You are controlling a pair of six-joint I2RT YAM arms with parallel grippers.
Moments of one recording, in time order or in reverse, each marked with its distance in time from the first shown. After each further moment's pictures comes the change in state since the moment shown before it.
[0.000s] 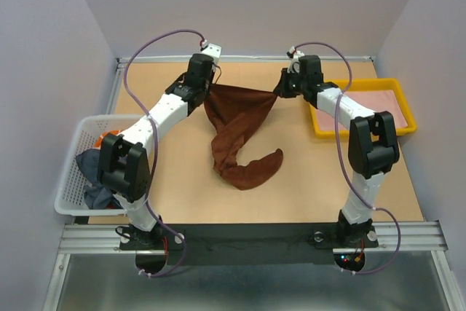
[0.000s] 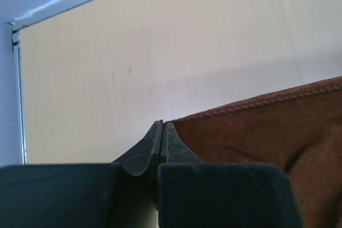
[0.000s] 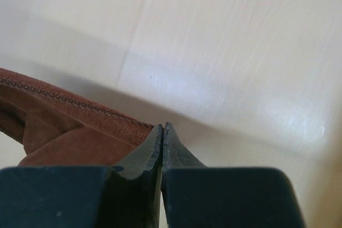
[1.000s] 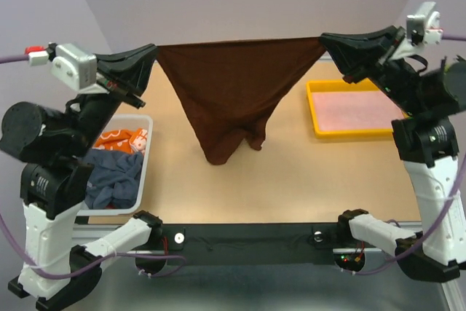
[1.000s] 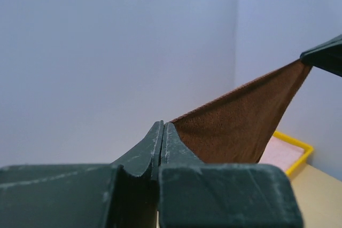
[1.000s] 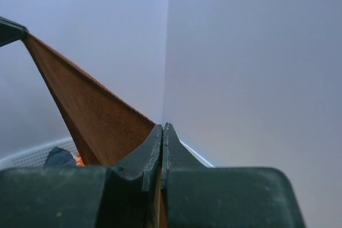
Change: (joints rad) left arm -0.019 -0.799 0.316 -0.108 0.545 -0.085; right arm 0.021 -0.851 0.220 0.024 -0.227 -0.053
